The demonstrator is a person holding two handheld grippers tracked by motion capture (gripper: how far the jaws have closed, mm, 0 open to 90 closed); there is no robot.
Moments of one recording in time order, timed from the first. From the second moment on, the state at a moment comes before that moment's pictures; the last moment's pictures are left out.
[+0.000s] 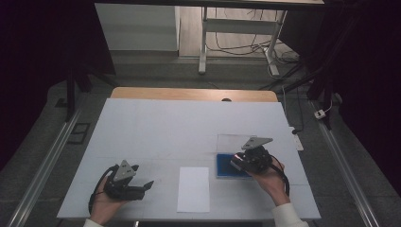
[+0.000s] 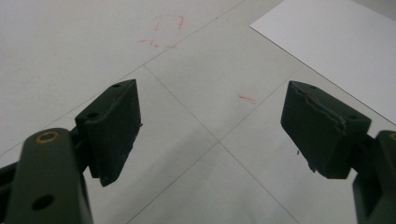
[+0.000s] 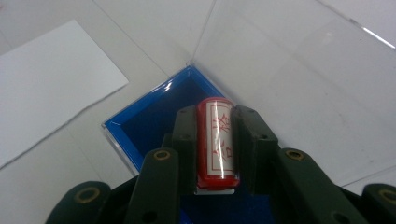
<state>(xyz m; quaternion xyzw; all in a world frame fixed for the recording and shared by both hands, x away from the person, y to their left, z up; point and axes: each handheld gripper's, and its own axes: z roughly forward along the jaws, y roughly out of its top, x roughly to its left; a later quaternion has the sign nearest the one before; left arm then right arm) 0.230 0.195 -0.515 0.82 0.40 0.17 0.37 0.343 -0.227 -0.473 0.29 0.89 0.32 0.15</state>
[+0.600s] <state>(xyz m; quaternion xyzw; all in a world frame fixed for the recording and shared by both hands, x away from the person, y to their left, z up) 0.229 0.195 -0.516 0.82 0.40 0.17 0.37 0.343 -0.225 -0.474 0.30 0.89 0.31 0.15</state>
